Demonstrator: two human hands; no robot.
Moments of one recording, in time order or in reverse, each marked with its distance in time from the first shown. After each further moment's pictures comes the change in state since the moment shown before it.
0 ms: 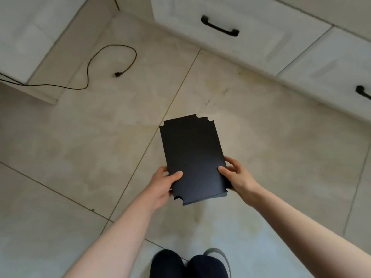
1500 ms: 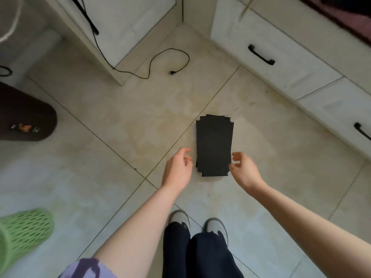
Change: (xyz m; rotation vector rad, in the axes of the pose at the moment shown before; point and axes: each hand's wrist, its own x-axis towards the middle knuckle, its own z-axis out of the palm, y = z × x) left_hand -0.180 0.026 -0.049 0.610 0.334 0.488; right_hand -0.164 -0.085 0.060 -0.723 0.078 -0.244
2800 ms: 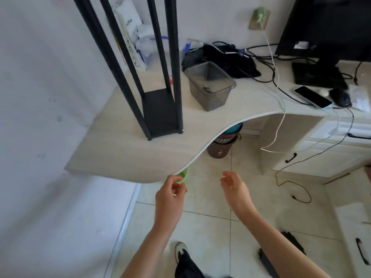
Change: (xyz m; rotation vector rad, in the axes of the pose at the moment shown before) left_hand -0.627 0.015 -0.376 -0.673 1.175 -0.252; right_hand -0.605 -0.332 0.030 -0.199 -0.471 -0.938
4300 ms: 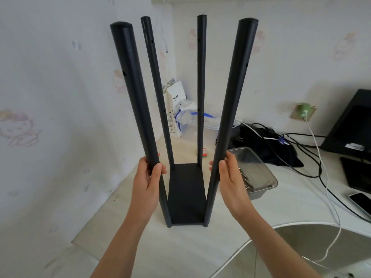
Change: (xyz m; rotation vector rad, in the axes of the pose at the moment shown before) left_hand 0.238 0.151 -0.128 -0.230 0.353 0.373; right_hand 0.182 -0.285 0.037 0.332 -0.205 -0.546
